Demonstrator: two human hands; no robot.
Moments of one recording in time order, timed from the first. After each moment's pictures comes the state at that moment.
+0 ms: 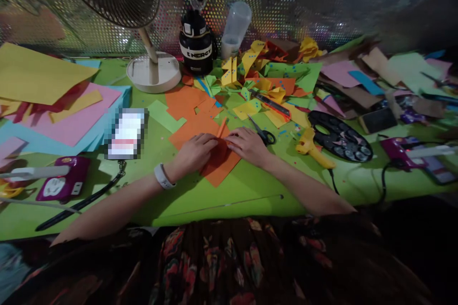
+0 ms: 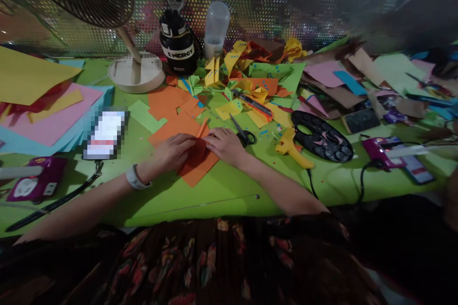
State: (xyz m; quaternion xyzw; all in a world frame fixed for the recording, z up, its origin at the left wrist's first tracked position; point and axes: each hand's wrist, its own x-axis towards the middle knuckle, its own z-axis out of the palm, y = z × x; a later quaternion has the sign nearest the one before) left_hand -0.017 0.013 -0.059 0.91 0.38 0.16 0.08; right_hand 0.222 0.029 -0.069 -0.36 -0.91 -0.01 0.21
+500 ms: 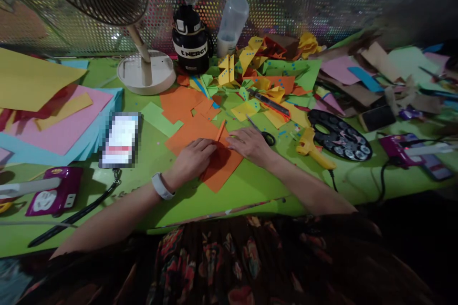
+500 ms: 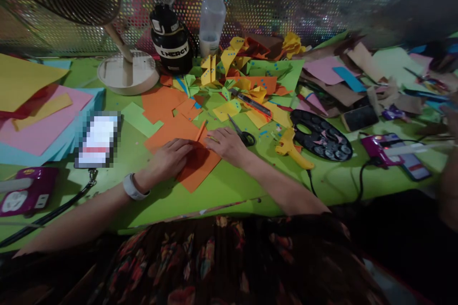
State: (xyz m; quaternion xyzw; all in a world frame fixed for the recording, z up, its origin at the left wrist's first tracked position) left_hand -0.017 0.010 -0.057 0.91 0.38 0.14 0.09; right_hand 0.228 0.038 -0.066 -0.33 -0.92 -0.06 0.19
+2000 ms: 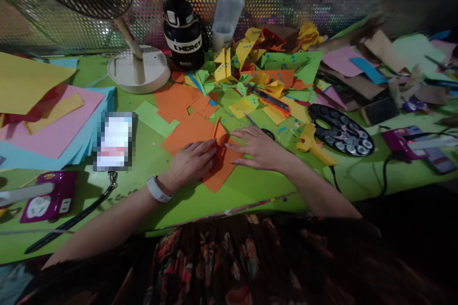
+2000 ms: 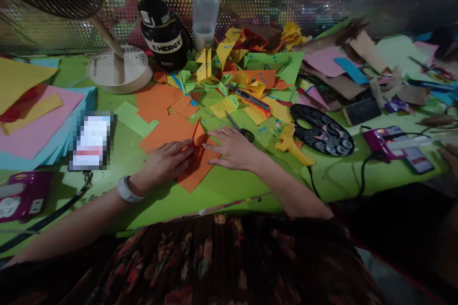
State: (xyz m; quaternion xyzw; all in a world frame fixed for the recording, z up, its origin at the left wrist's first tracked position) left_hand -0.021 0.006 -0.057 0.92 0.35 0.14 0.09; right_hand 0.250 0.023 -0.037 -0.31 -0.94 0.07 0.11
